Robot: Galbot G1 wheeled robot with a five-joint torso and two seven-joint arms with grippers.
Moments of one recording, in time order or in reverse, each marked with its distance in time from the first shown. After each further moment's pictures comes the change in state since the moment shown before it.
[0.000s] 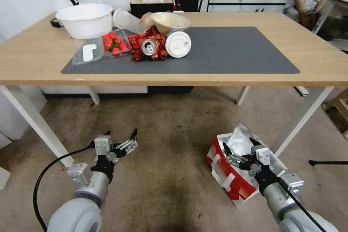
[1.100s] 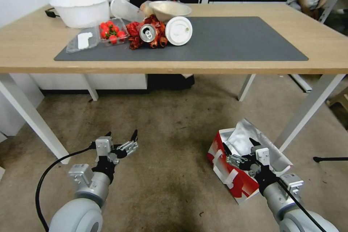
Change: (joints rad) left arm 0.002 -0.002 0.002 0.009 -0.001 -0.004 0.001; right arm -0.007 -0.005 0.003 -0.005 -0.005 0.001 -0.004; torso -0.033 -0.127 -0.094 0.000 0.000
